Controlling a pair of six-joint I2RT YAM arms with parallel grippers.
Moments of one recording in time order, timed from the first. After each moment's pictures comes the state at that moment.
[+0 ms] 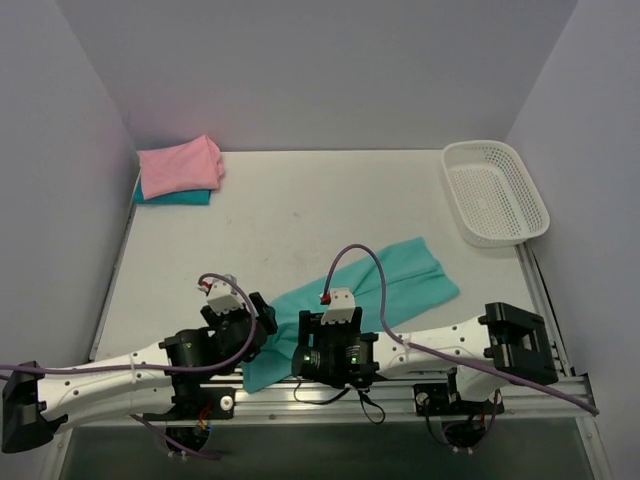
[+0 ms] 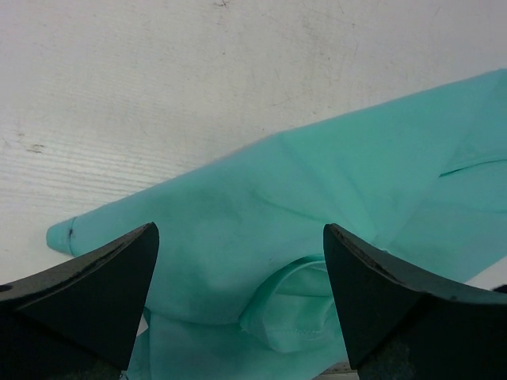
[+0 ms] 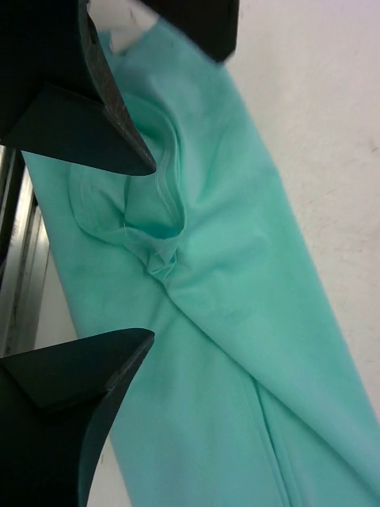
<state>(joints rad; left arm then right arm) -1.22 0.73 0.46 -0.56 -0.89 -1.17 1.49 1.52 0.86 -0.46 1.00 1.22</state>
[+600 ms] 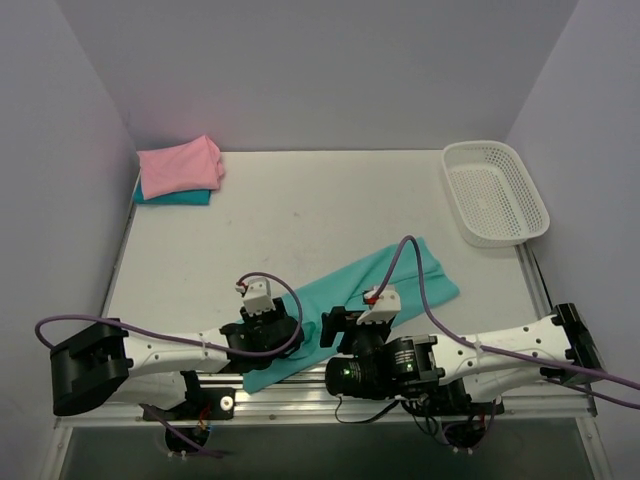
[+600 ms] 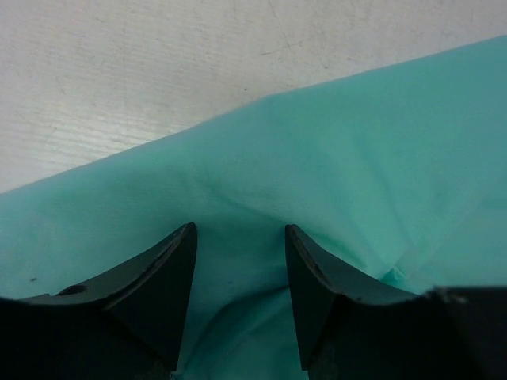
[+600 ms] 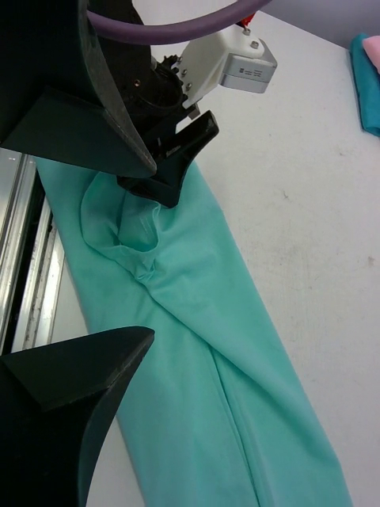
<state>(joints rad) -1.22 1.22 0.46 -0.24 -0.85 -1.24 1.64 1.20 0.94 -0.80 1.19 1.38</state>
